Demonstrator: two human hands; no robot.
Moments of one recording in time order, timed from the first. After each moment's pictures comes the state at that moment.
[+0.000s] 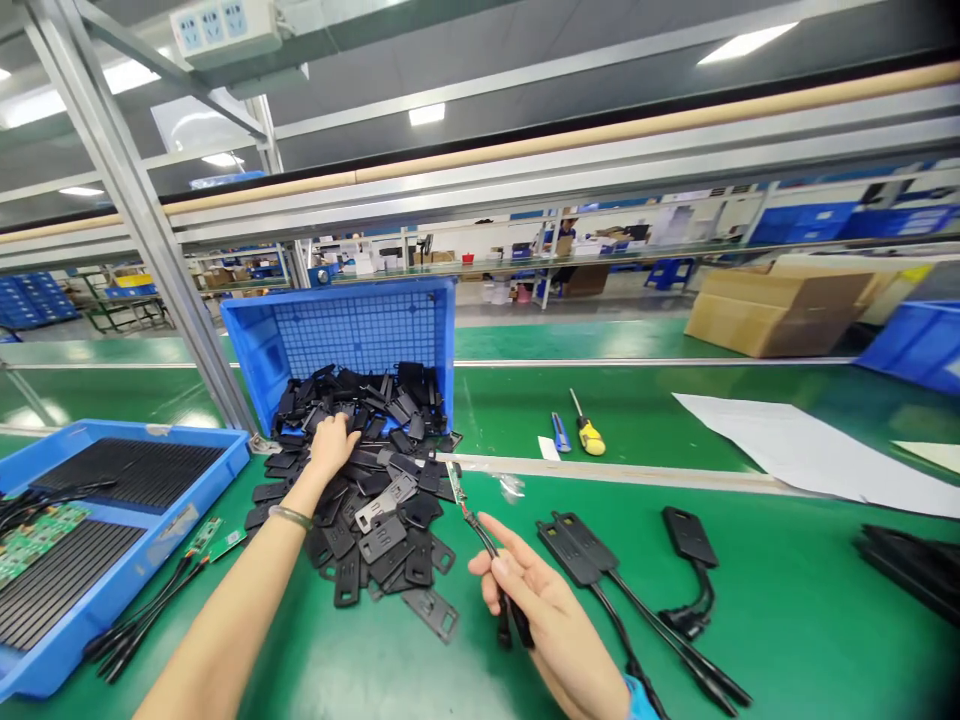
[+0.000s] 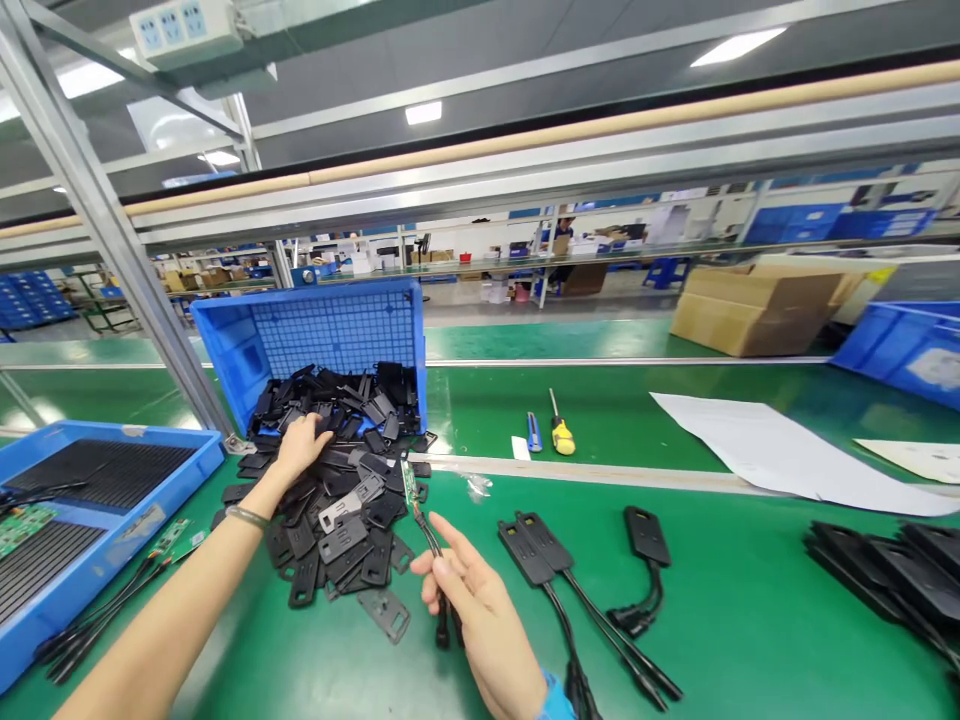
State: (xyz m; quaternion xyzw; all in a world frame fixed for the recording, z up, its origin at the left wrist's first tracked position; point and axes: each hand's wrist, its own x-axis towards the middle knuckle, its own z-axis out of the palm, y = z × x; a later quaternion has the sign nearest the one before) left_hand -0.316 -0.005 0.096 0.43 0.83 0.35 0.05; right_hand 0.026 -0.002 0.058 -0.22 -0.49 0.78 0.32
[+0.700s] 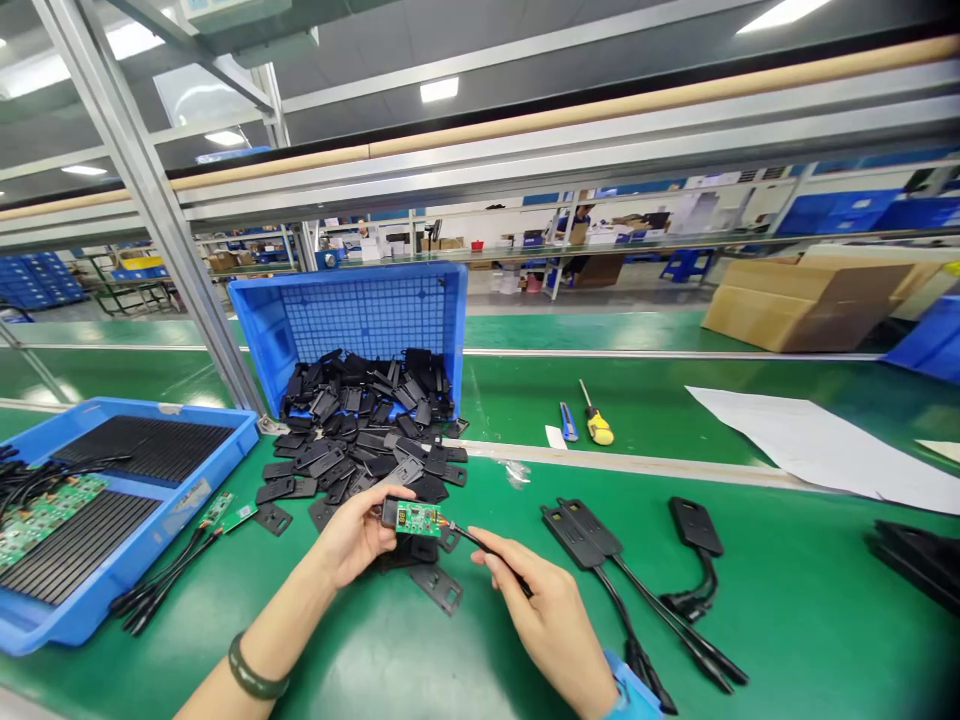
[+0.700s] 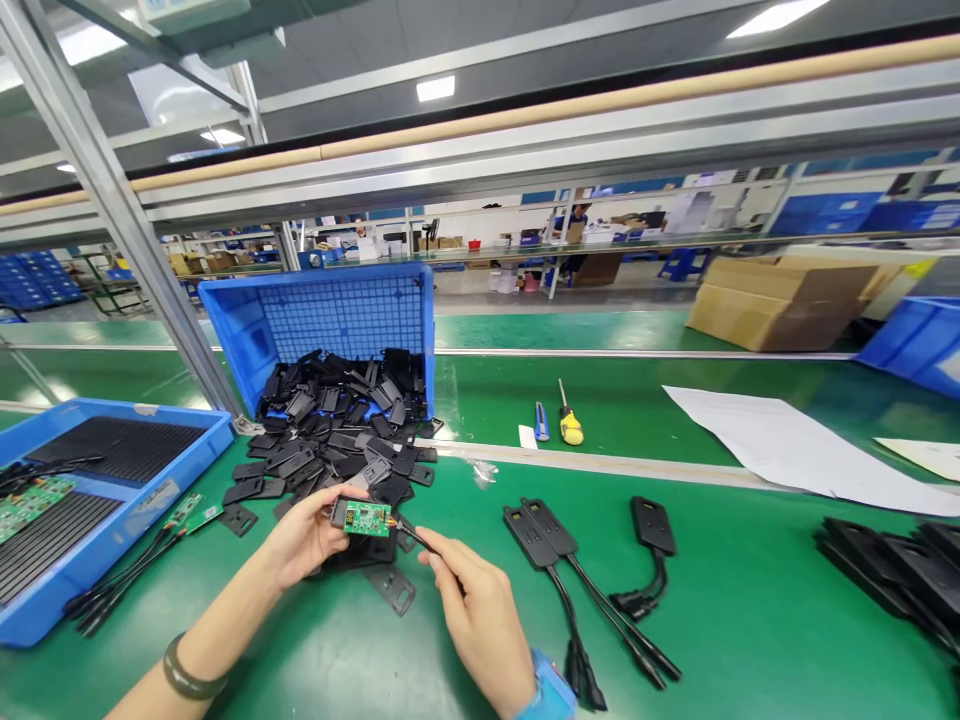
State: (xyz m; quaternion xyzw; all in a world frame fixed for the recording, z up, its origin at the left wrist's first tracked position) left_hand -0.188 -0.099 0.079 0.20 0.46 0.65 0.57; right_hand 0.032 -0.007 0.050 -0.24 -0.81 0.42 0.34
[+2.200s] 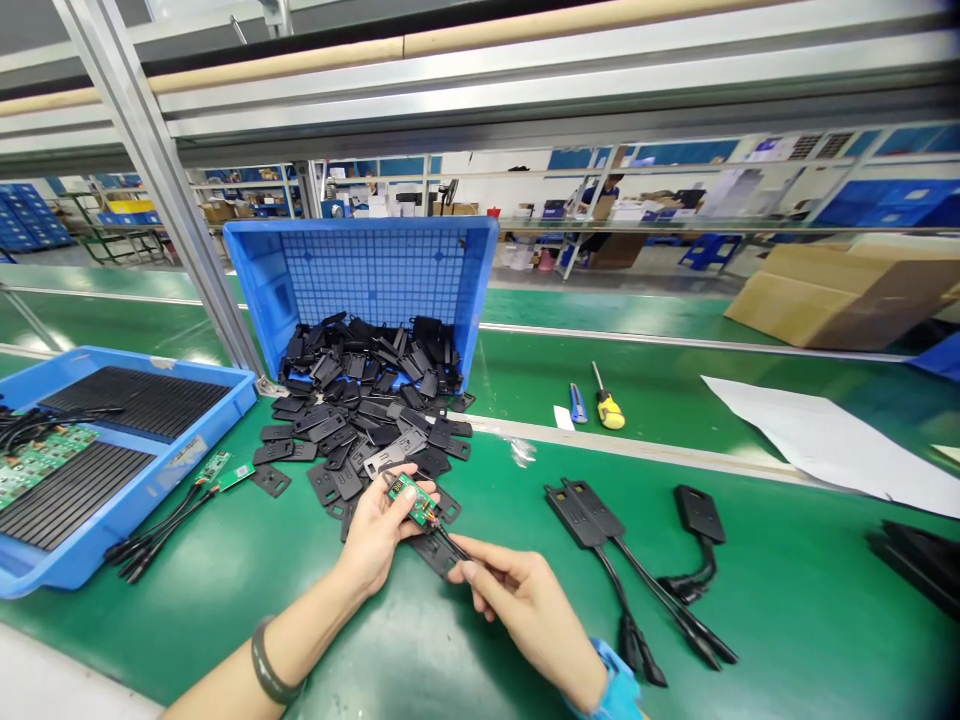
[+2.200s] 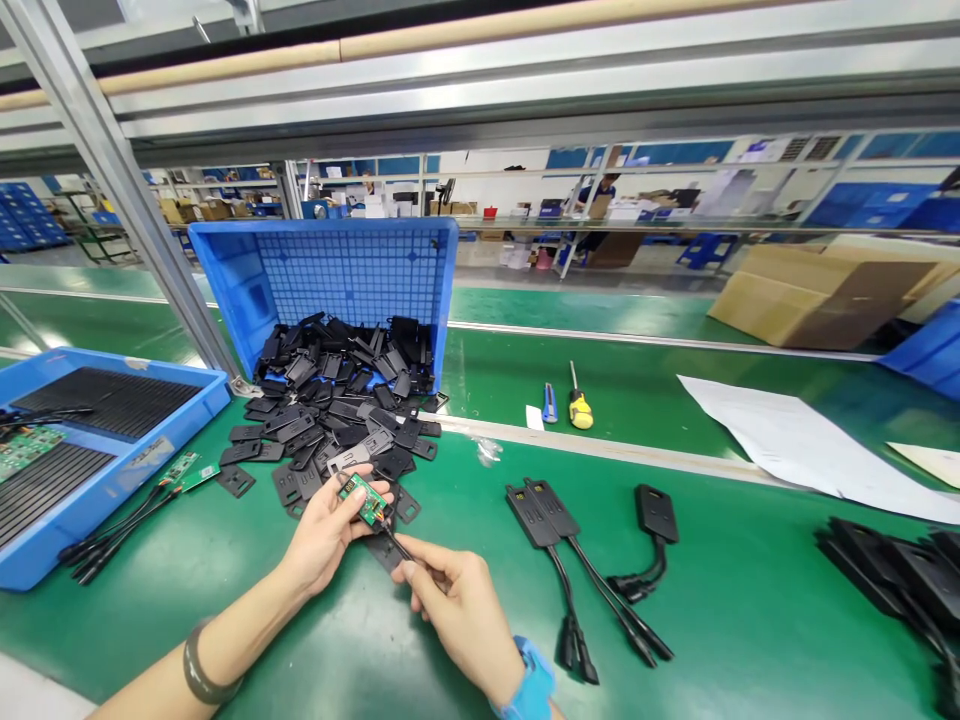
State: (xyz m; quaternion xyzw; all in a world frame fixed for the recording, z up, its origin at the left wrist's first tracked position) left_hand -0.141 -0.099 0.046 0.22 0.49 0.73 0.43; right_hand 0.023 -0.025 0.036 -0.26 -0.69 0.65 0.18
